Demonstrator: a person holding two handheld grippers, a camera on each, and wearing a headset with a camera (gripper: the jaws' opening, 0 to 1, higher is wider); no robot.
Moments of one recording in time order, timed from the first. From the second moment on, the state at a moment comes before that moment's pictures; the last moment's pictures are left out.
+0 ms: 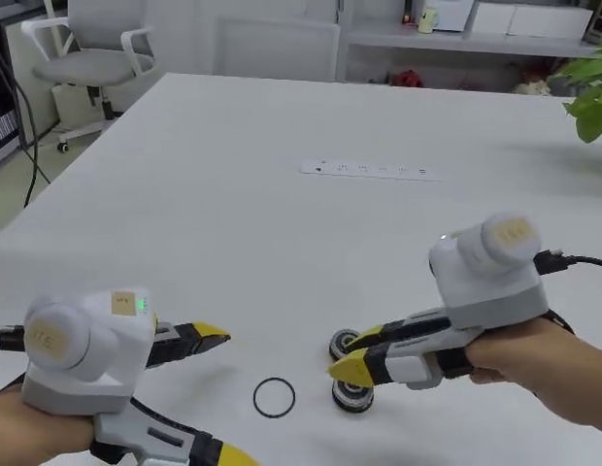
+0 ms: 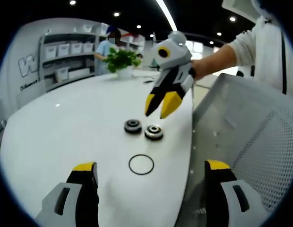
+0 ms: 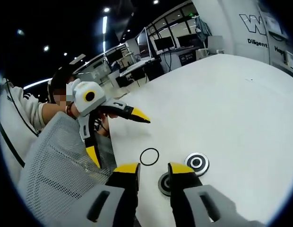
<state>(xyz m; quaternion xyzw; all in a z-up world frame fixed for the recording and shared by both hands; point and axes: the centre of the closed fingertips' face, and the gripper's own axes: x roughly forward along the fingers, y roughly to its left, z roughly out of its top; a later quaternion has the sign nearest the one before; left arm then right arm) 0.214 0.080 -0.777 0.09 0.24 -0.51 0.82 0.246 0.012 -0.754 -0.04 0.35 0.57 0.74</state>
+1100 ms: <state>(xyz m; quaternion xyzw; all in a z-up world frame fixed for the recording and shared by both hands) 0.210 0.077 -0.739 0.08 0.21 -0.51 0.83 0.232 -0.025 -0.751 -0.08 0.29 0.59 0.75</state>
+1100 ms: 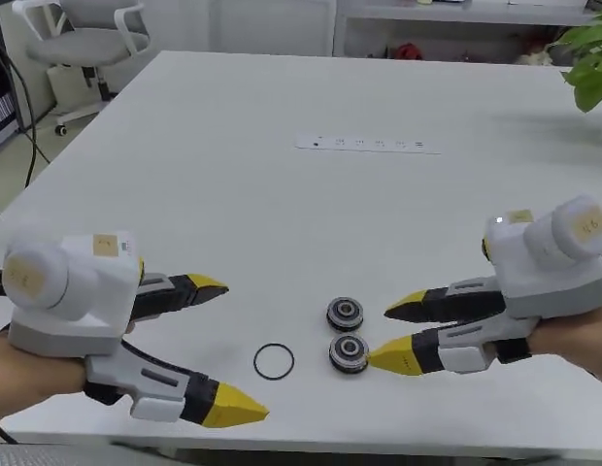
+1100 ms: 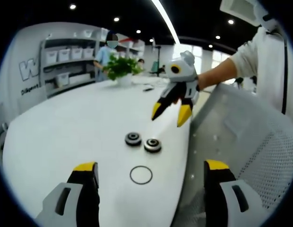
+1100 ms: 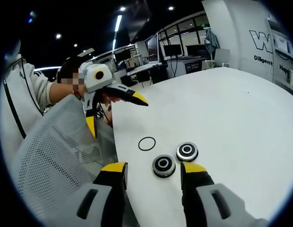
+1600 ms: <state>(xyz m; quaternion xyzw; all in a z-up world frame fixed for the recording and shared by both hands) 0.217 0.054 -0.709 0.08 0.18 -0.53 0.82 0.237 -0.037 -0.752 -0.09 0.28 0.58 0.76</state>
